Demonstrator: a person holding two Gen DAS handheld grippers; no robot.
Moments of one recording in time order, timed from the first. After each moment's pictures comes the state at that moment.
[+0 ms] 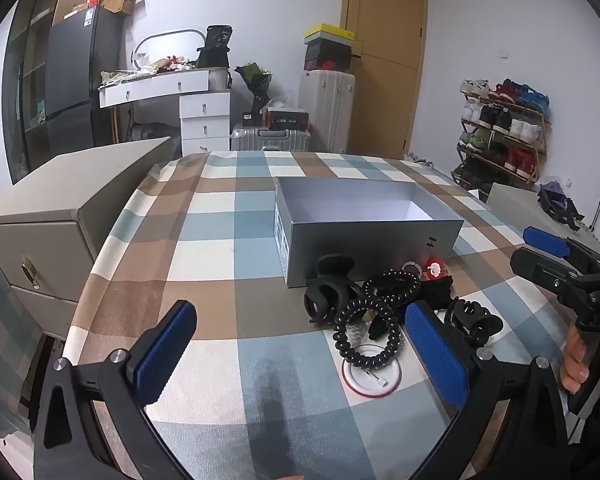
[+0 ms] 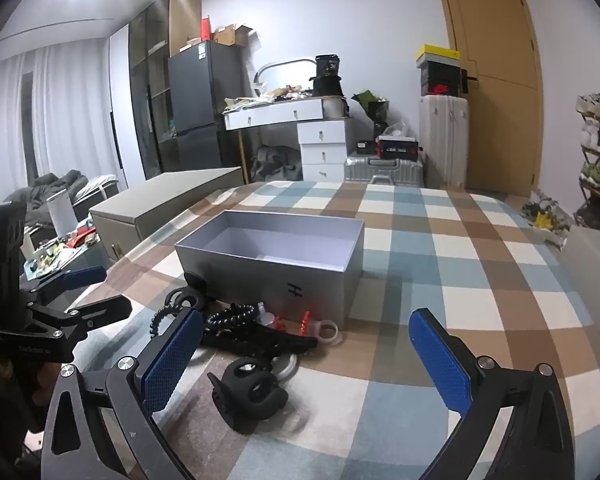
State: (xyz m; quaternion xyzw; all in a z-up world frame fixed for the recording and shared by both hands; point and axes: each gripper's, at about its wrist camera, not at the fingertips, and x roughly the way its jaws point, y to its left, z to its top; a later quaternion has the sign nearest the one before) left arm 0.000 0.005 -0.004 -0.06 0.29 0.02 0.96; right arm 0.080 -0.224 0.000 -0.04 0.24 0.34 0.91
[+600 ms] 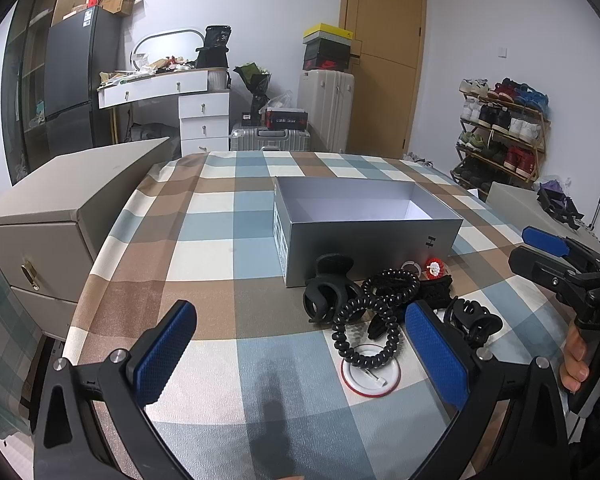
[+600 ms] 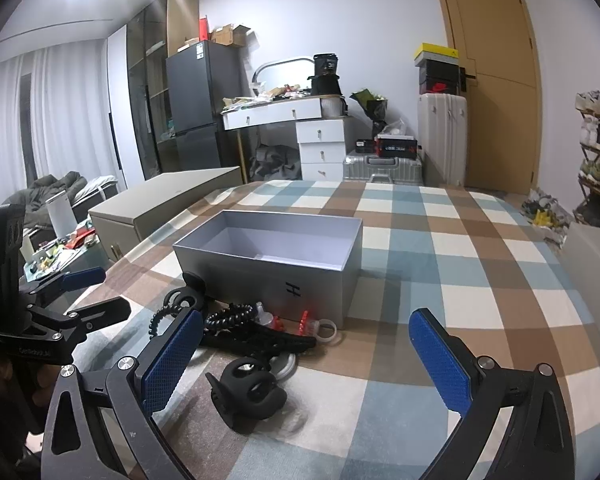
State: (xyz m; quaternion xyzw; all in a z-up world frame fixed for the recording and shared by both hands) left arm -0.001 0.003 -0.003 -0.06 0.29 0.02 0.96; right arm 0.083 -0.223 0.000 -0.04 0.25 0.33 0.91
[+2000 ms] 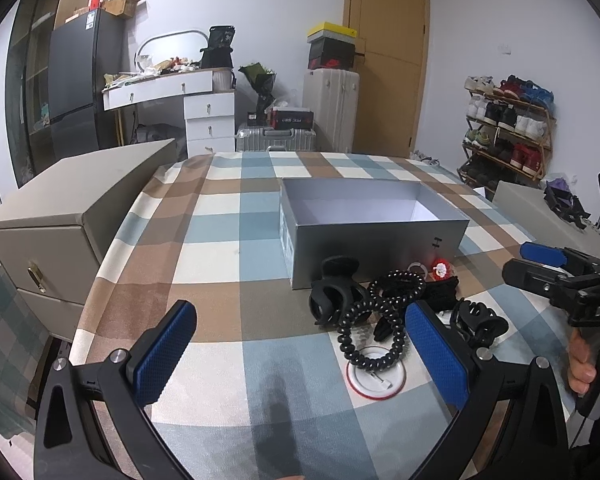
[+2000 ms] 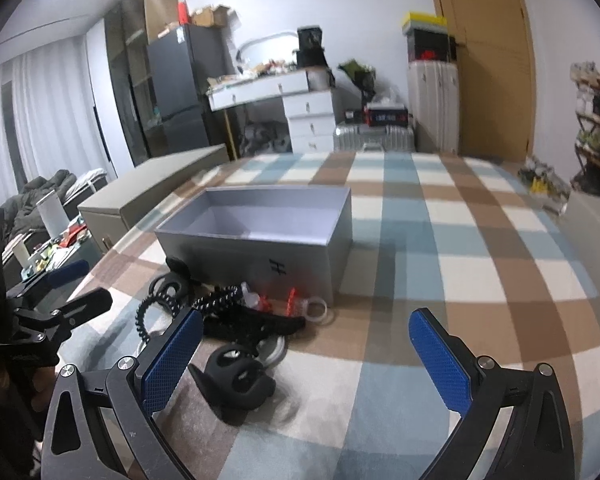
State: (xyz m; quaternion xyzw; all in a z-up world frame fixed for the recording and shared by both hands) left arm 0.003 0.003 -0.002 -0.05 0.29 0.04 0.95; right arm 0.101 -0.223 -0.011 -0.02 0.32 0.33 0.89
